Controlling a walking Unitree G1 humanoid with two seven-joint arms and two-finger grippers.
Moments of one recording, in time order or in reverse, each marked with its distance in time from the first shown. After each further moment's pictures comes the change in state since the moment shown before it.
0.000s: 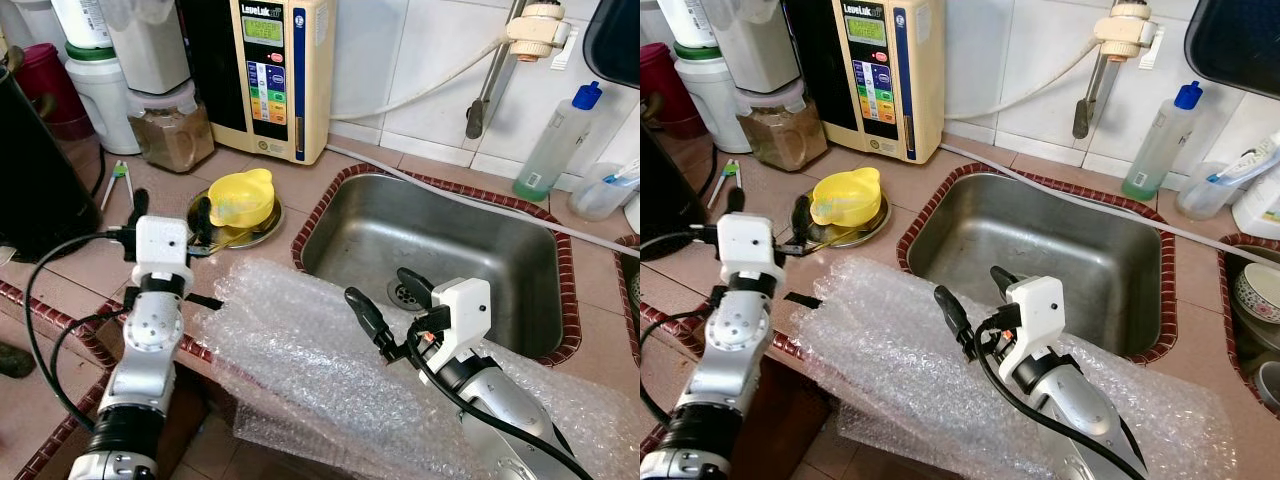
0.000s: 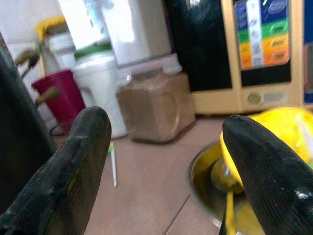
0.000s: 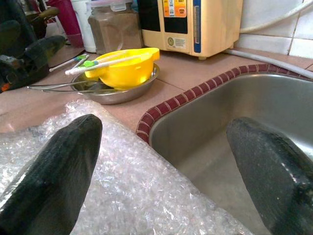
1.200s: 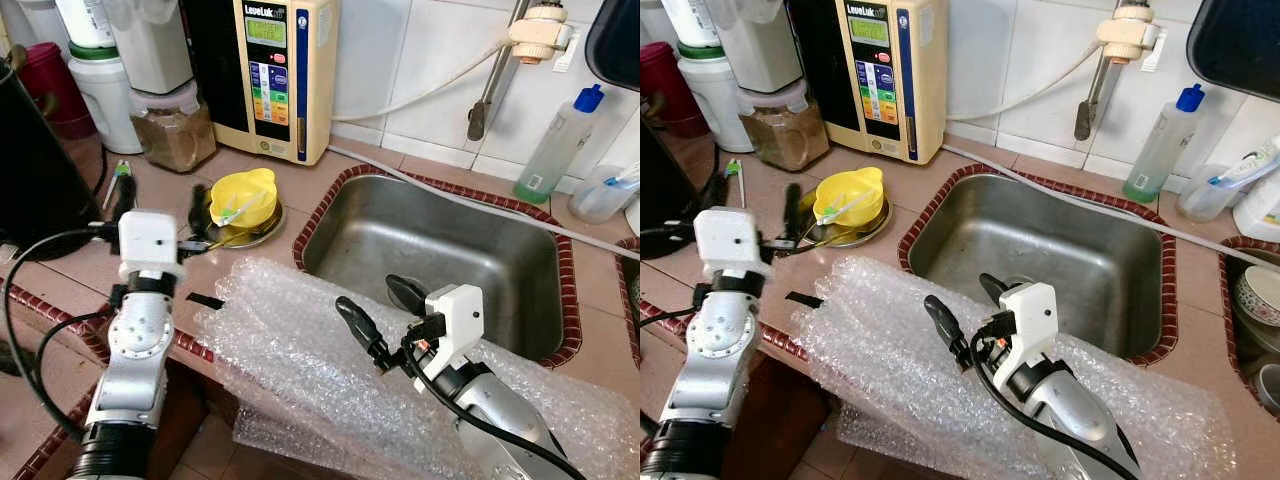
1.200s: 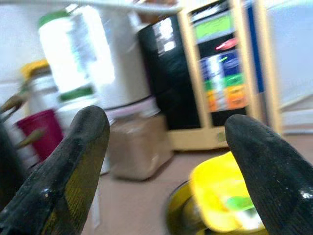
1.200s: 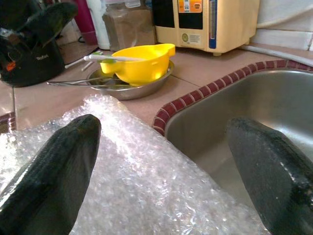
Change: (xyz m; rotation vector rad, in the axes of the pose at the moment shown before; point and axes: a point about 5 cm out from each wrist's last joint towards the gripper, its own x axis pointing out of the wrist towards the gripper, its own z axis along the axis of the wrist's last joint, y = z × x) left arm -0.013 -0.012 0.035 -0.027 -0.167 -0.116; right arm -0.001 0.006 -0.004 0.015 0.010 0.049
